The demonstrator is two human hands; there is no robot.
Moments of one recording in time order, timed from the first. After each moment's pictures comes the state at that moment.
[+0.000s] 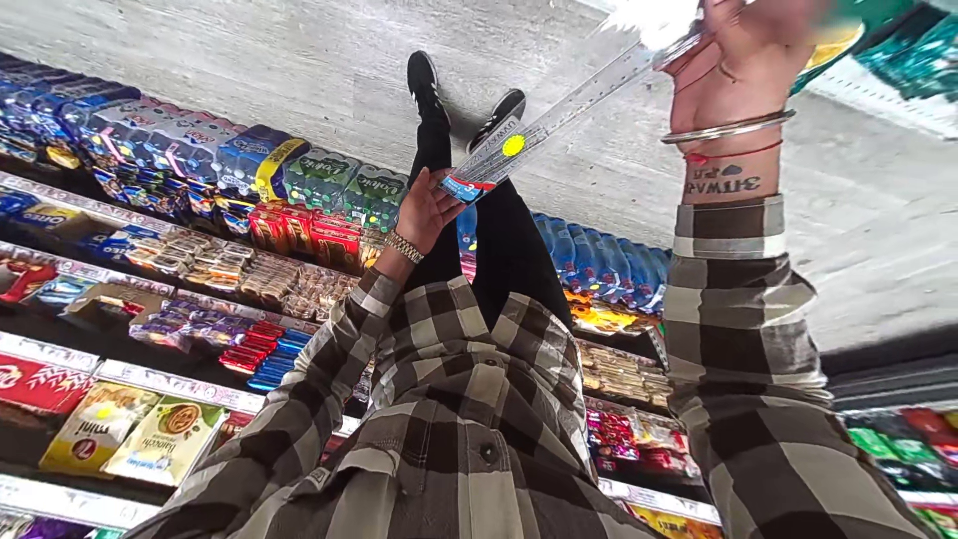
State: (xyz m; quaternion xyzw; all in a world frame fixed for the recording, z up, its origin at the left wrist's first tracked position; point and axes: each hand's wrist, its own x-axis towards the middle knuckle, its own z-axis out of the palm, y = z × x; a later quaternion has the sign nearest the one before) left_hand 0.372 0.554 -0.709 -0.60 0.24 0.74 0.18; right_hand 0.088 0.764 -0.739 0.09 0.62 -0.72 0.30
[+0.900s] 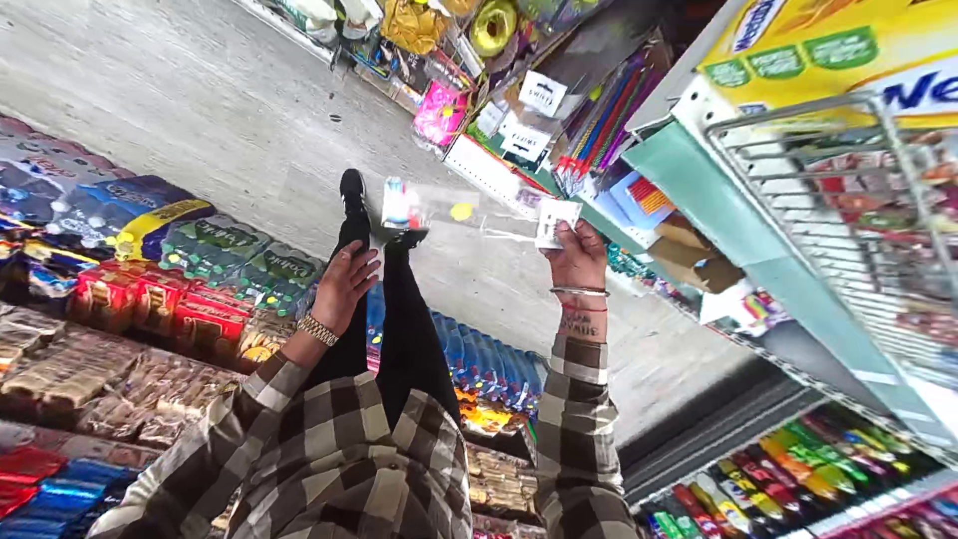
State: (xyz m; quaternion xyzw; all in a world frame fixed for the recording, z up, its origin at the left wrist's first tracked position) left_hand 0.357 0.542 -0.715 -0.55 0.29 0.78 0.05; right_hand 0.064 0.811 -0.696 0.12 0.72 -0.61 0.31
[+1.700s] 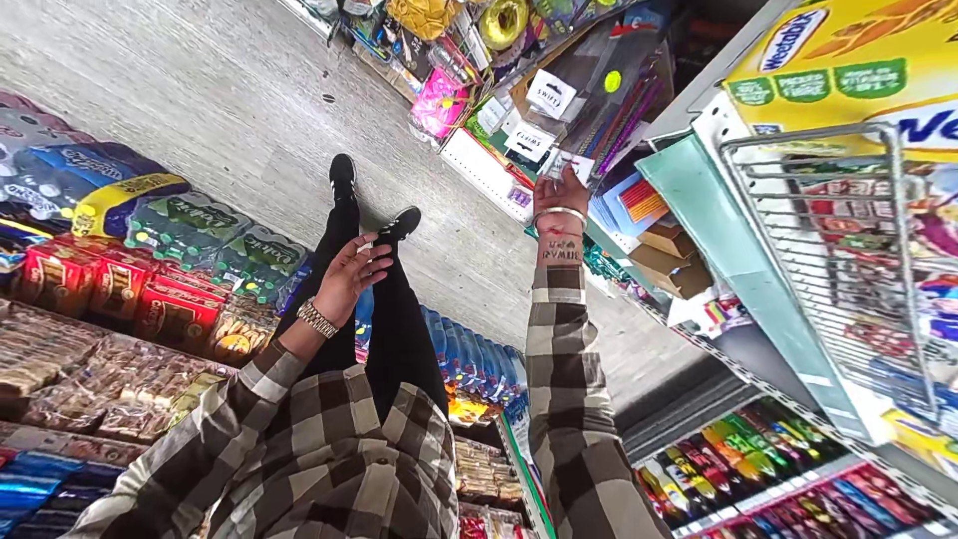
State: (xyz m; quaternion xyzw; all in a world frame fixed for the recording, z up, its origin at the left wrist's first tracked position) left_hand 0.350 0.549 -0.716 -0.49 0.28 0.82 0.07; right_hand 0.000 0.729 -0.760 0.39 0.61 -0.67 0.18
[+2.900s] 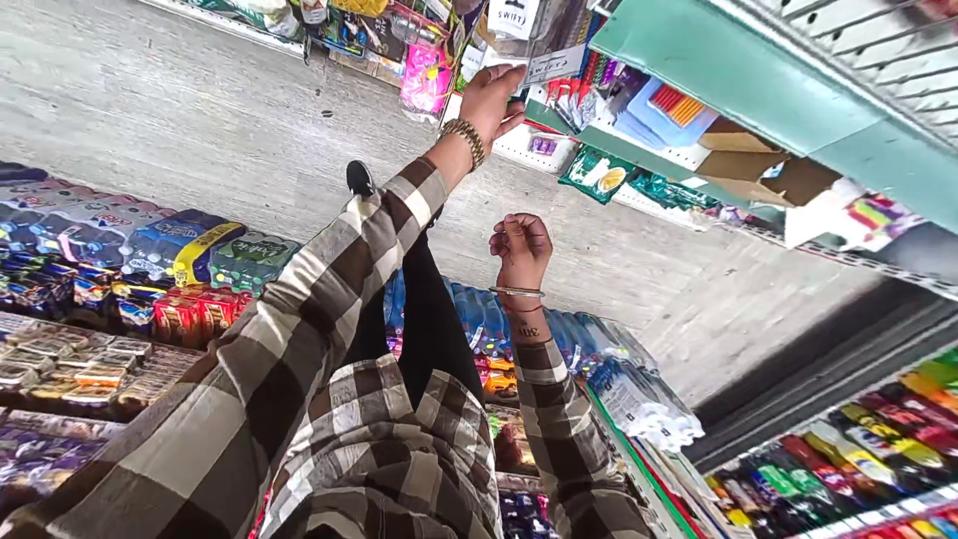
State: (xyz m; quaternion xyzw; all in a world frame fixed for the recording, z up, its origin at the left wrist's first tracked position) left_hand 0.031 0.612 -0.739 -0.45 0.36 0.81 0.15; right_hand 0.185 0.781 -0.702 0.21 0.68 -0.67 0.20
